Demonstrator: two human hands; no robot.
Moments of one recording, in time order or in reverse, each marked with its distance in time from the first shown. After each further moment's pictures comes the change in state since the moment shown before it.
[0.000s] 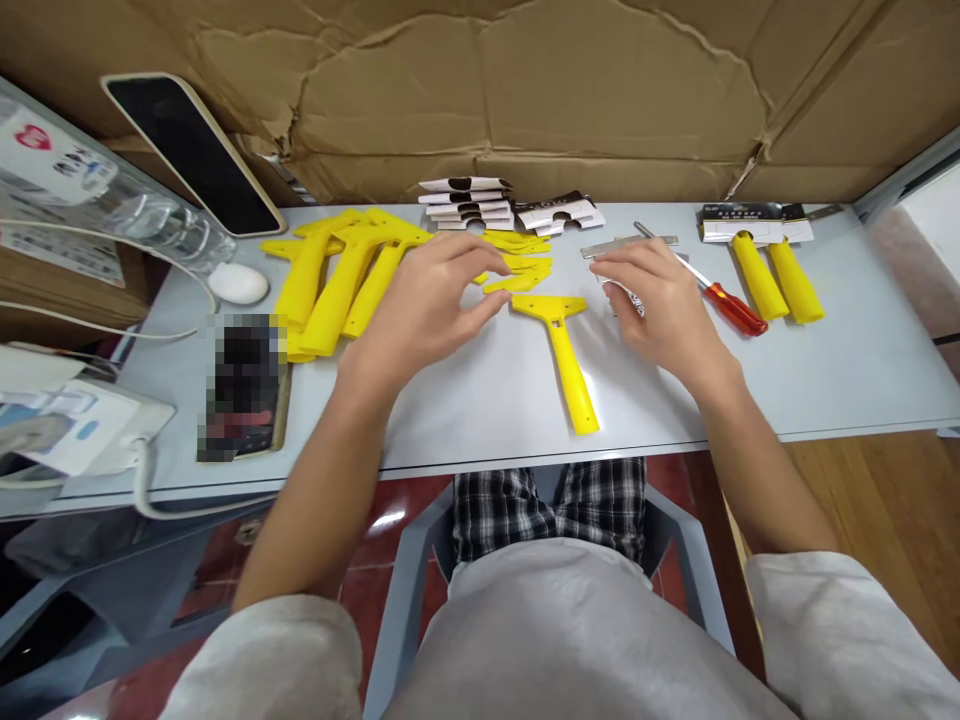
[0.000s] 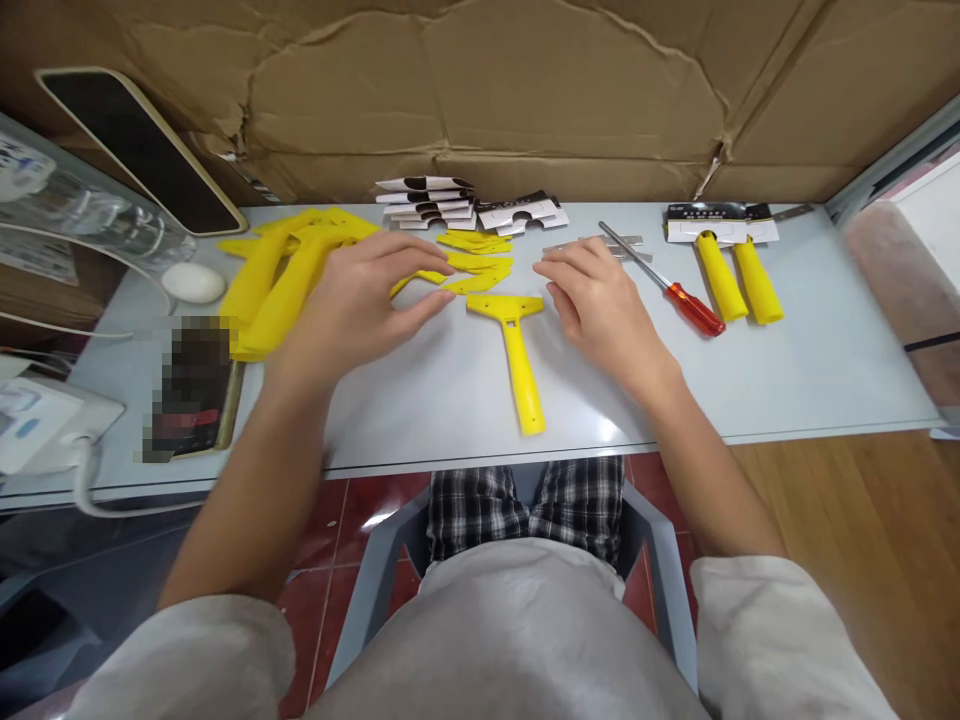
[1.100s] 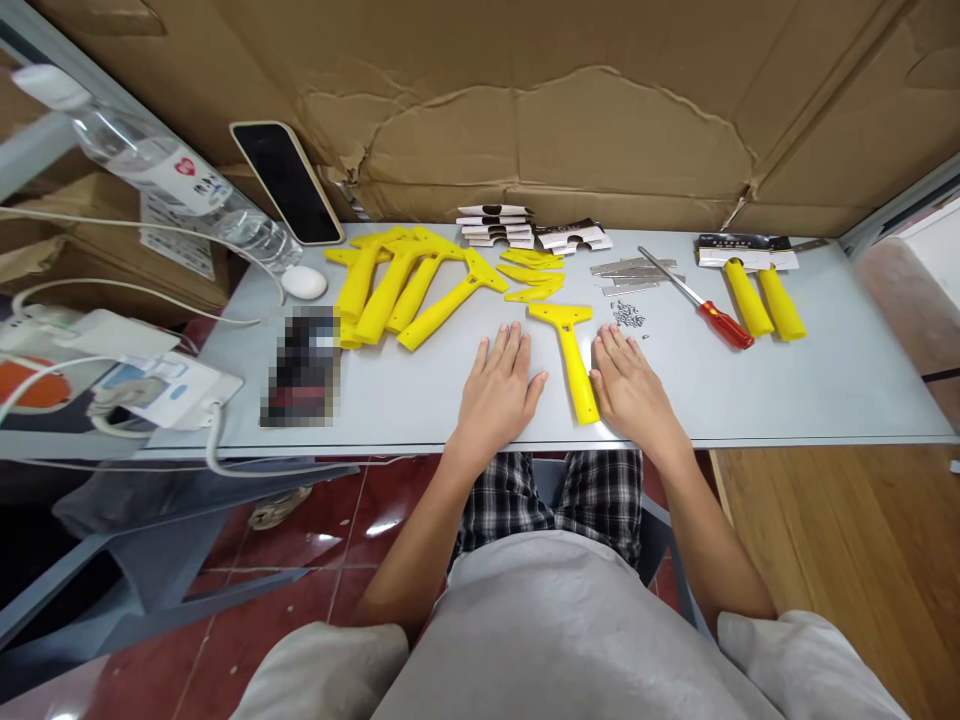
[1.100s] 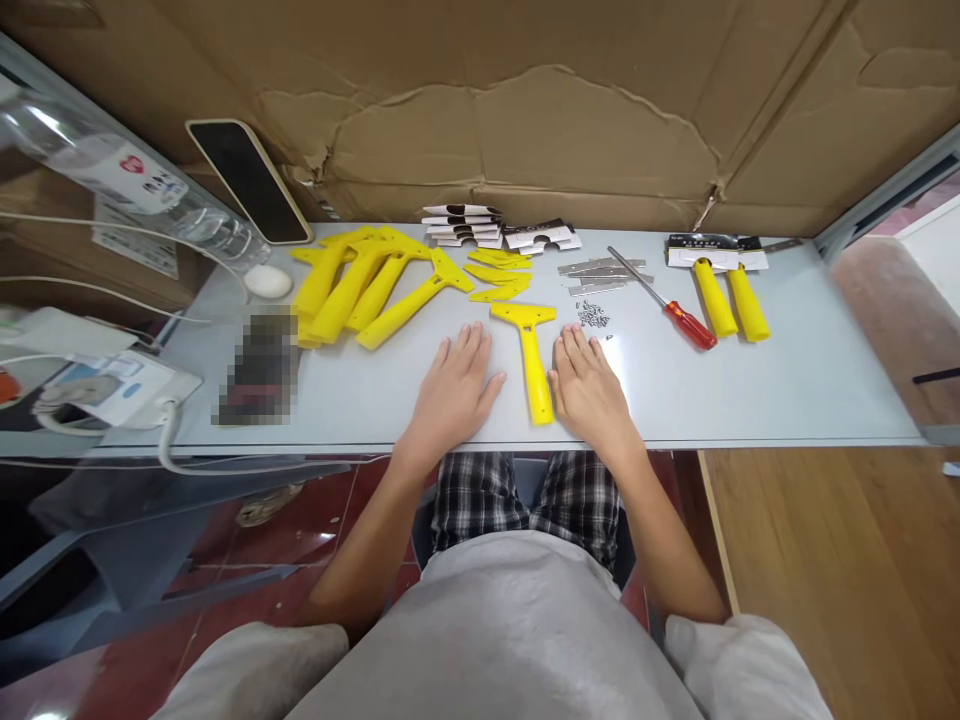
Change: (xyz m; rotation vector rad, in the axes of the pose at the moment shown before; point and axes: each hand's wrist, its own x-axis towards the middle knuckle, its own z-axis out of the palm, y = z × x) left_hand -0.079 0.071 0.085 0.276 -0.183 -0.303; right_hand -0.084 -0.038 0.046 -0.223 -0.291 0.230
